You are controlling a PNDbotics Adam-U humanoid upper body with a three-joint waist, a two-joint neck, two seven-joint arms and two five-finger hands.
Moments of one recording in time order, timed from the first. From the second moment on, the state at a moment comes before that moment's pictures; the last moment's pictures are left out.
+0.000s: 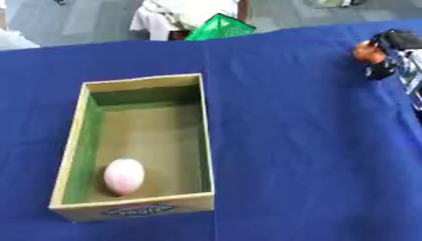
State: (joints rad) left arm -0.19 0.36 0.05 -1.99 0.04 -0.29 0.40; right arm -0.86 -0.78 -0.04 -0.79 1.07 0.14 0.16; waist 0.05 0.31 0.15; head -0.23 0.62
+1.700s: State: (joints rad) left arm -0.19 0.36 0.05 -1.99 0.04 -0.29 0.39; right arm -0.72 -0.87 0.30 -1.36 0.73 -0.14 -0.13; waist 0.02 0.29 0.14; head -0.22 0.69
